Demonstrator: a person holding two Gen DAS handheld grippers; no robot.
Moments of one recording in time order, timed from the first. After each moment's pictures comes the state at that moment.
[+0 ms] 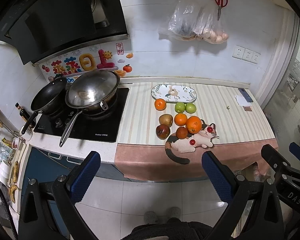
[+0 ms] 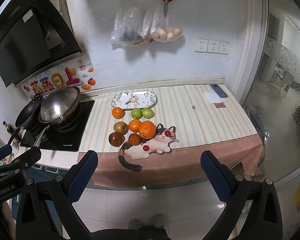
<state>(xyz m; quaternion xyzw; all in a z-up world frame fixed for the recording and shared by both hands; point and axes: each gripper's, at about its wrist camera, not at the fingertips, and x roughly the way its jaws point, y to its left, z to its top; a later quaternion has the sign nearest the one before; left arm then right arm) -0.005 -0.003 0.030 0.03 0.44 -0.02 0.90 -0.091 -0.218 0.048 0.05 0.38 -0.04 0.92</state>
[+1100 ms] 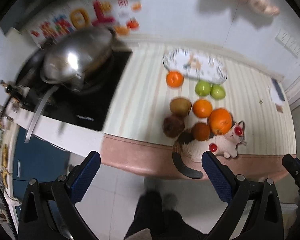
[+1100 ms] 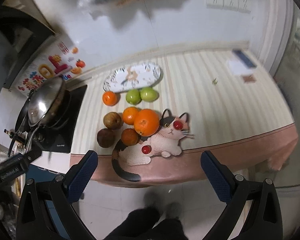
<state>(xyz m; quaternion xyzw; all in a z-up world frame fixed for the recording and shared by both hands) 0.174 -0.006 -0.131 -0.01 0.57 0.03 0.82 0.119 -0.288 -0.103 0.14 0.50 0.02 0.86</state>
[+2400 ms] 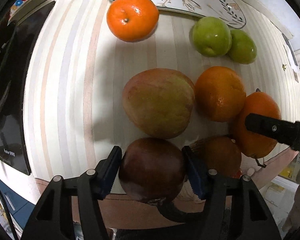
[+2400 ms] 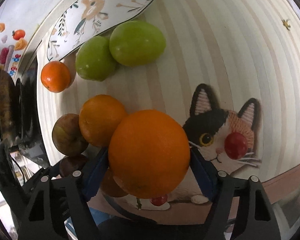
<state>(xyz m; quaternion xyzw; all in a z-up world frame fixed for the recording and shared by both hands) 0.306 -0.071 -0.312 0.02 0.71 -0.08 0.70 0.338 -0.245 -0.327 0.20 0.70 0.03 0.68</state>
